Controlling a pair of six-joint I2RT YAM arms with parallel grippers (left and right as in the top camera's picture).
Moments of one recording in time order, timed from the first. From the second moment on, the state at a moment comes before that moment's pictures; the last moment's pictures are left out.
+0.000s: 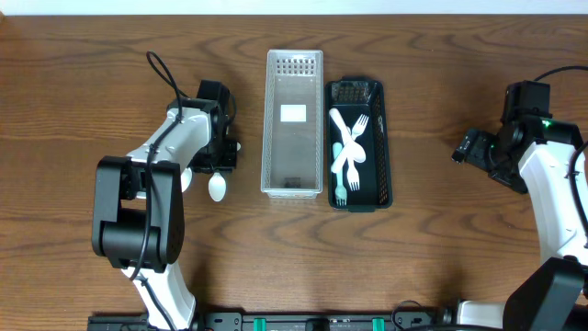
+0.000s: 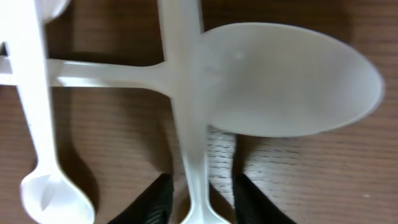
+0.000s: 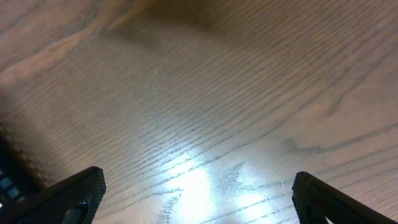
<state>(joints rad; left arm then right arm) -0.14 1.97 1.27 -0.87 -0.05 -0.14 -0.19 1.54 1.18 -0.98 0.10 0.36</state>
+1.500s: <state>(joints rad) -0.47 1.85 1.53 -0.96 0.09 -0.23 -0.19 1.54 1.17 -1.01 0.10 0.36</state>
